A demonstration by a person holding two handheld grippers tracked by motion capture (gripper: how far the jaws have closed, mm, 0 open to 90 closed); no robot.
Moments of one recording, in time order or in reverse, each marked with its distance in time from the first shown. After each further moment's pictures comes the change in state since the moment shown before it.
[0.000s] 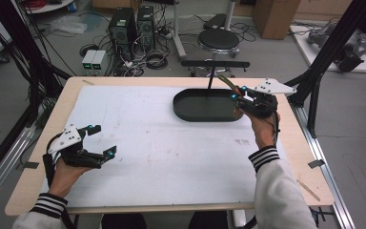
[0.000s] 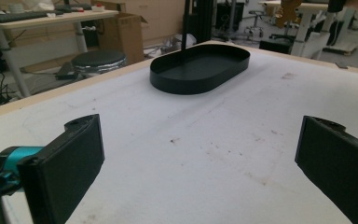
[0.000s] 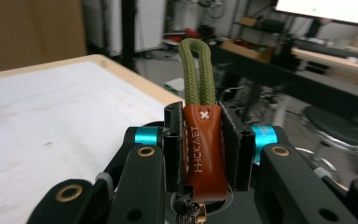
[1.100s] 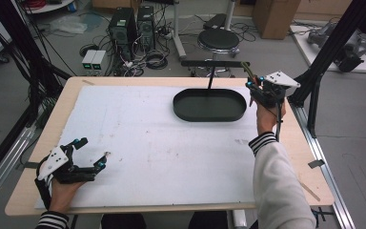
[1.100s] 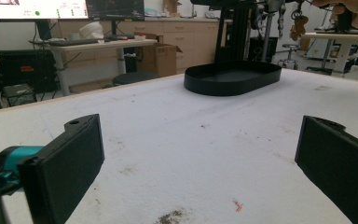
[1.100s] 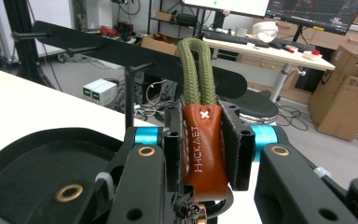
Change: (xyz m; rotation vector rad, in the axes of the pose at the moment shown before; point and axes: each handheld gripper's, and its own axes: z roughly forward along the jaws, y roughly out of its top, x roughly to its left) left arm -0.006 -0.050 -0.028 -0.132 0.149 -0.003; right arm -0.052 -0.017 0.022 0.005 -0.313 0.051
